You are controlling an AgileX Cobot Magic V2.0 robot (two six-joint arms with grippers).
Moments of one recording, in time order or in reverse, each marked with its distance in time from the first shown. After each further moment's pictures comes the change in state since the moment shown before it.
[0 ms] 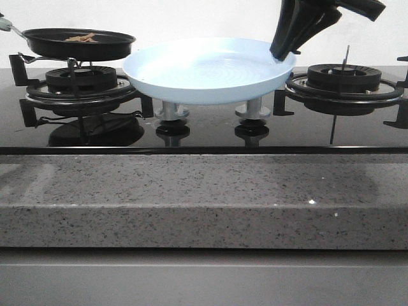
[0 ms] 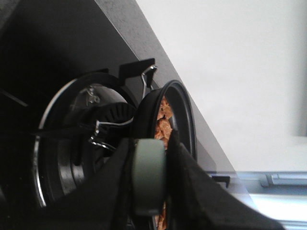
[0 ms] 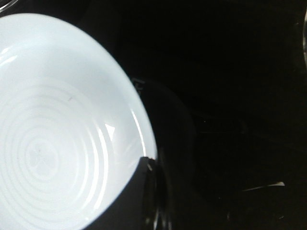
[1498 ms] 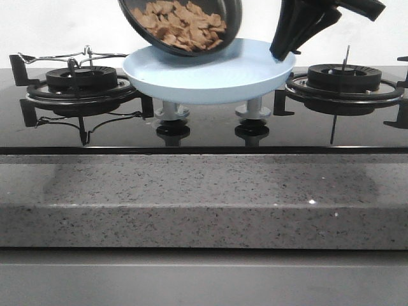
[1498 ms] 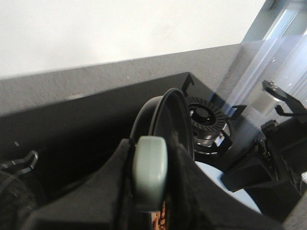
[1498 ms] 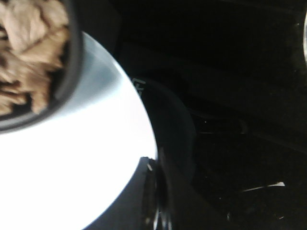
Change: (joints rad) left arm -0.555 -0.388 -0.023 0.362 -0.282 0.368; right arm 0.000 0.000 0.000 0.000 -0.001 0.000
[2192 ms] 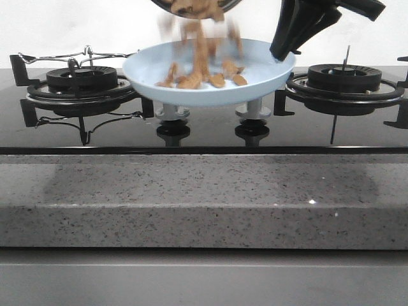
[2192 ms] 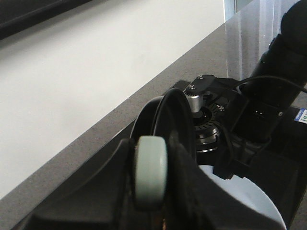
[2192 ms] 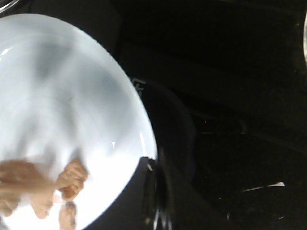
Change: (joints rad) left arm -0.300 -0.174 -0.007 0.449 -0.154 0.001; right arm 0.000 0.000 0.000 0.000 -0.002 0.000
